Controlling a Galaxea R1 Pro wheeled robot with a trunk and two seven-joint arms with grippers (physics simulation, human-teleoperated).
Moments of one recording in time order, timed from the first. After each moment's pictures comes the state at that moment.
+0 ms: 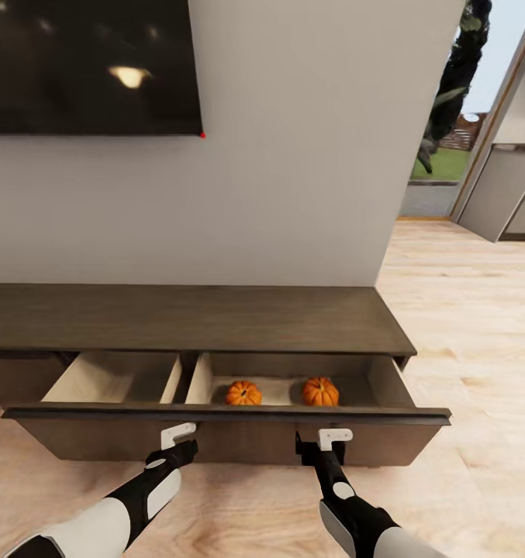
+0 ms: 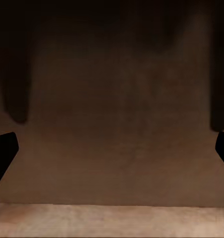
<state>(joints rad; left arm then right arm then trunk) -0.68 0.01 -0.66 -0.25 0.88 -0.08 0.30 -0.59 0.10 0.52 -0.30 -0.39 -0.36 -0.24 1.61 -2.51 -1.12</state>
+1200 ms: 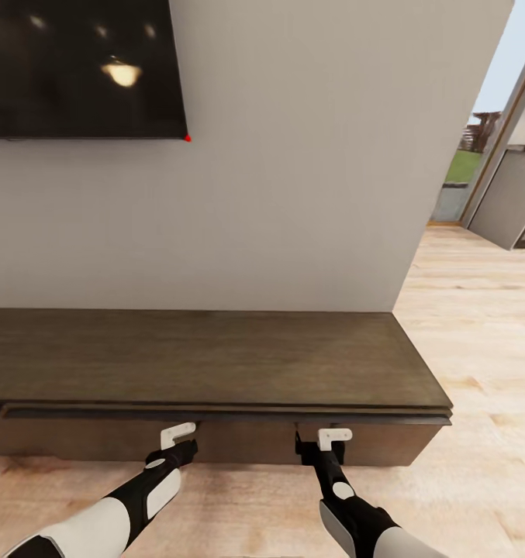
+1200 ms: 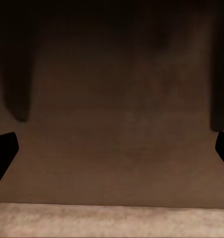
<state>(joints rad) -0.68 0.01 -0.66 -0.25 0.88 -0.08 0.30 -0.59 0.10 0.53 -0.30 -0.39 -0.36 -0.24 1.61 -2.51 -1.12</state>
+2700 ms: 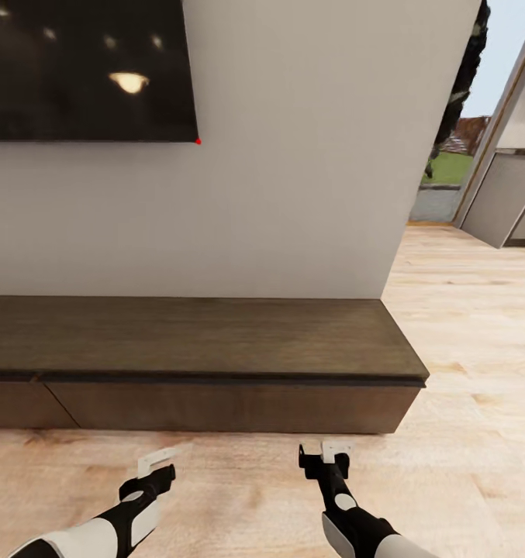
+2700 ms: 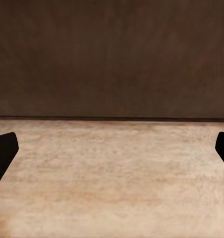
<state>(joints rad) -0.67 0.01 -0.65 -0.02 0.89 -0.24 0.23 -0.58 0.11 0.52 -0.22 -0.40 -0.36 -0.25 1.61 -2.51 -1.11</state>
